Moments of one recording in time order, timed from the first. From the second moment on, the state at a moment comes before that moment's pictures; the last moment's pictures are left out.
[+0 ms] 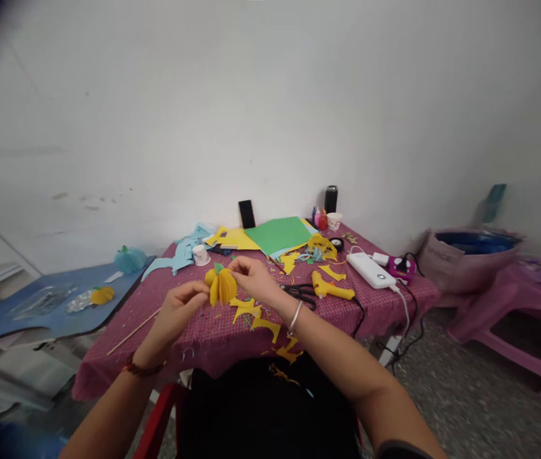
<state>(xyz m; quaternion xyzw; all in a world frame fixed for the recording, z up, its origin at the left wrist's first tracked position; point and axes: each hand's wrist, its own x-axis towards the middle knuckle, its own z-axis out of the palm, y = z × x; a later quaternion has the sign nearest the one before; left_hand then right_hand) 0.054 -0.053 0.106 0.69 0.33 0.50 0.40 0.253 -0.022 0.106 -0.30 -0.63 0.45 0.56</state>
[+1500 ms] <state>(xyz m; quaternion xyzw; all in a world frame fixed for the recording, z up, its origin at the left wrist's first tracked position) 0.087 -0.093 0.171 0.91 0.24 0.24 0.24 0.252 -0.044 0.059 -0.13 -0.60 0.73 0.29</state>
